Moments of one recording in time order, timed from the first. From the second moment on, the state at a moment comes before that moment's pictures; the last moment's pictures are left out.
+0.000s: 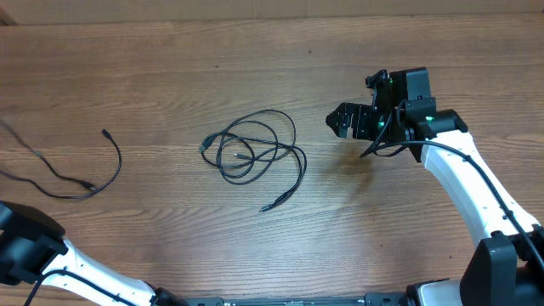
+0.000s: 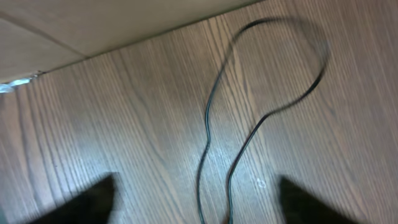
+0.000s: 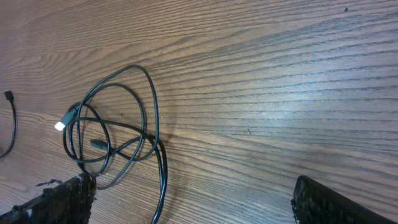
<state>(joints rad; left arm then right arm) 0.90 2.18 2.44 -1.42 -0.09 -0.37 0.16 1.58 1.14 -0.58 -0.38 0.28</state>
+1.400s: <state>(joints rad) -0.02 2.18 2.26 -1.47 0.25 0.36 0.16 1.58 1.14 -0.59 -0.38 0.28</state>
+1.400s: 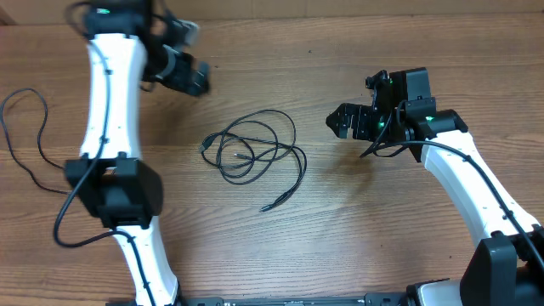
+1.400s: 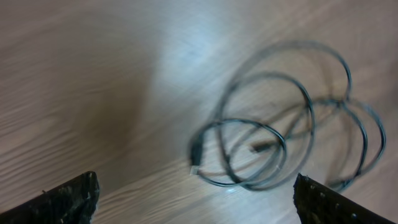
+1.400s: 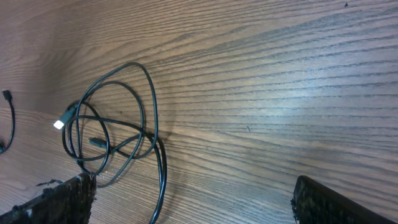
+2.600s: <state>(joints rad) -0.29 2.18 1.69 -1.15 0.04 0.48 0.16 1.58 1.14 -0.58 -0.38 0.28</state>
